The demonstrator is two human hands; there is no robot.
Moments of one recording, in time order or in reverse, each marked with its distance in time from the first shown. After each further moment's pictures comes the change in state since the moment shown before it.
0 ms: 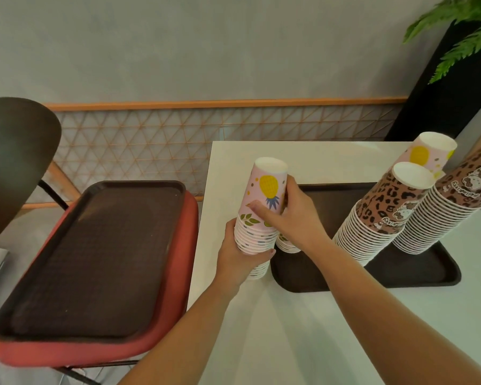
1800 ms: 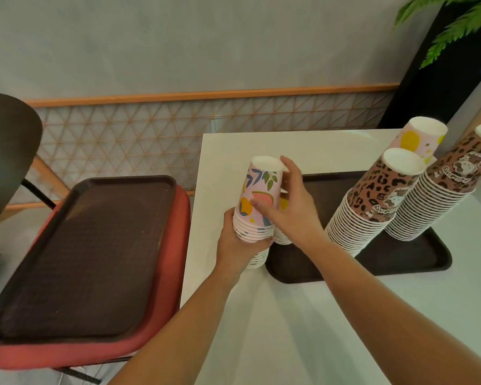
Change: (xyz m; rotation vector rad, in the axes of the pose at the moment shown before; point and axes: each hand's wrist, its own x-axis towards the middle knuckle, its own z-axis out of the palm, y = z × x) left_hand 0.006 0.007 0.016 0.017 -0.001 0.014; right_hand -0.003 0.023 -0.004 0.024 0.086 -0.020
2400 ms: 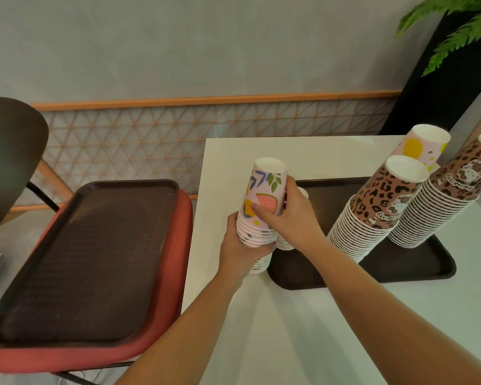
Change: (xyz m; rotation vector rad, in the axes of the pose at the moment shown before) left_hand 0.002 0.001 0.001 0.020 0.000 0.002; right_hand 0.004 -0.003 0.004 -0.042 -0.039 0.064
